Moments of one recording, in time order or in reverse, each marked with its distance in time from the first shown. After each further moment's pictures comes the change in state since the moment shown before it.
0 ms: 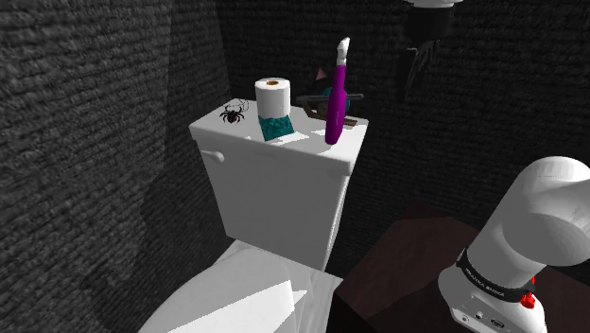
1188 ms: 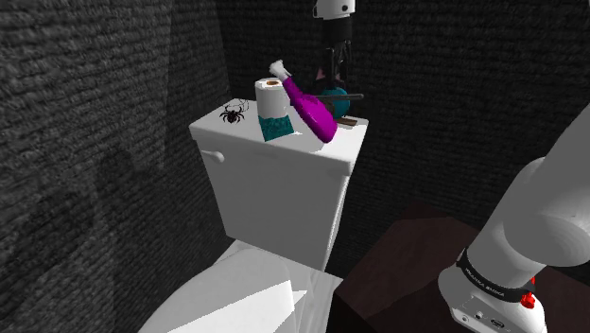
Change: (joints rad) arm 0.031 0.732 -0.071 0.568 -0.007 0.034 -0.254
